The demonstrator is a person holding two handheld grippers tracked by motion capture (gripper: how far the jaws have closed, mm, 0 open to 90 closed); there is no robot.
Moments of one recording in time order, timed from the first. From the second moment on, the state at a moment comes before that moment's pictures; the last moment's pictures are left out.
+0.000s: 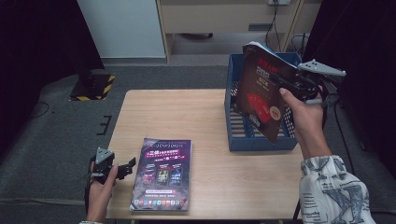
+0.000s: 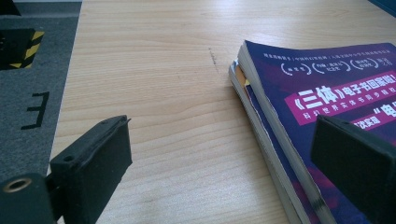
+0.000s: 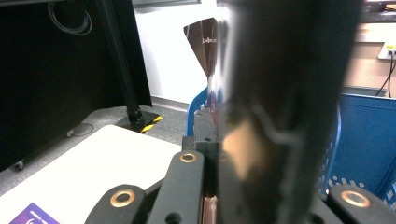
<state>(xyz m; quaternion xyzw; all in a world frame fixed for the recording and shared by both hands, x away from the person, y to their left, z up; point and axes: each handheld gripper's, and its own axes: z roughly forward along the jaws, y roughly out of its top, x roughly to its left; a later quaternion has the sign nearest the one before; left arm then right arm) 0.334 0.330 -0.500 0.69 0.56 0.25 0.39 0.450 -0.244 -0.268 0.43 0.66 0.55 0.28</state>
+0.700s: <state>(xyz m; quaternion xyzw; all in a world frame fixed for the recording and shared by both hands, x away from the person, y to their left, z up) 0.335 0.321 -0.496 0.70 0.54 0.26 0.40 0.485 -0.206 -0.284 0.47 0.64 0.52 0.31</state>
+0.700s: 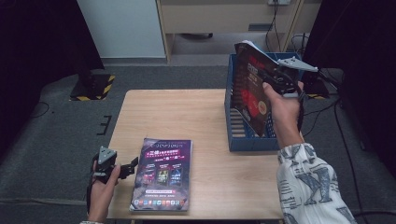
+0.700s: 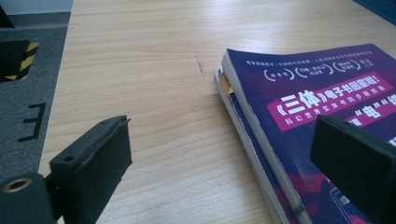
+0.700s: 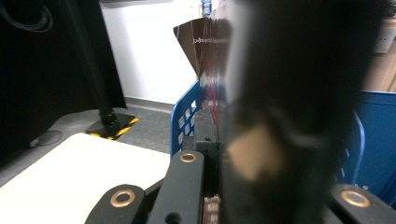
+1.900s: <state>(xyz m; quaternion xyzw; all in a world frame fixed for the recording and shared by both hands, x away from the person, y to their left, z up) 0.333 0.322 -0.495 0.70 0.54 0.26 0.39 0.489 -0.196 -0.356 0.49 0.58 0.55 0.35</state>
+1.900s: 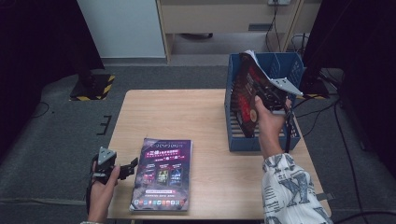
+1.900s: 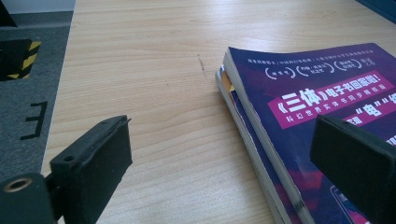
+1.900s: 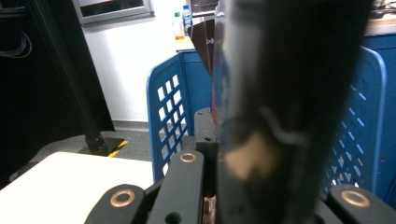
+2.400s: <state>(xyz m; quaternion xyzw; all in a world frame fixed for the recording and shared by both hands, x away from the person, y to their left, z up) 0.333 0.320 -0.494 0.70 0.54 0.27 0.39 0.489 -0.191 -0.360 0.49 0.57 0.54 0.37</state>
